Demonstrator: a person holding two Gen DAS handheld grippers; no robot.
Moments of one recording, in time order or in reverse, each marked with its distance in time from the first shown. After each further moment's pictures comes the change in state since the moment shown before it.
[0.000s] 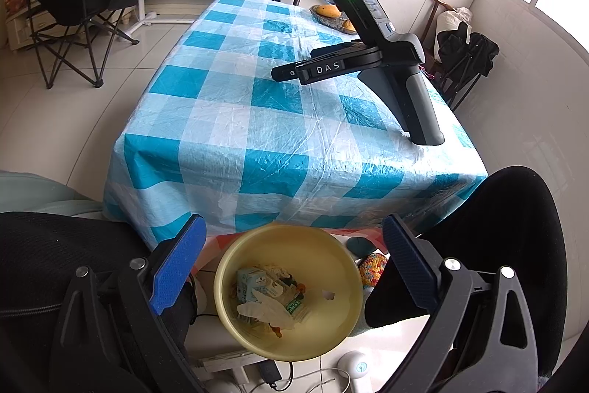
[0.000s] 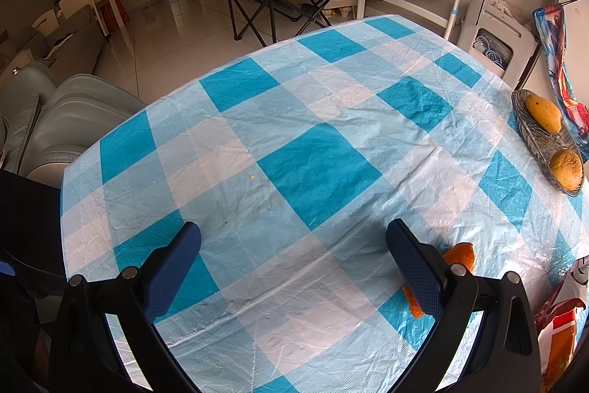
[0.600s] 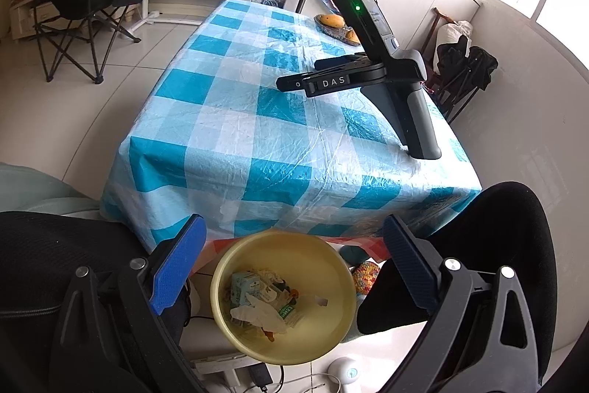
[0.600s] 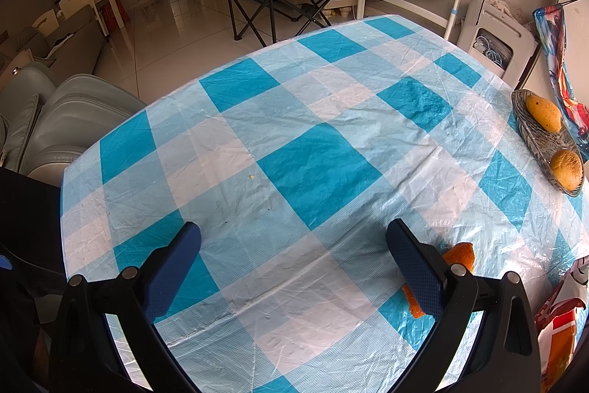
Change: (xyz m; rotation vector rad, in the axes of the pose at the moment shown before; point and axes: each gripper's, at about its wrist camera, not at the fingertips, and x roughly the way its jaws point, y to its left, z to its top) left arm -0.004 0.008 0.004 -0.047 -0.026 -0.024; right arm 0.000 0.000 0.000 0.000 0.000 0.000
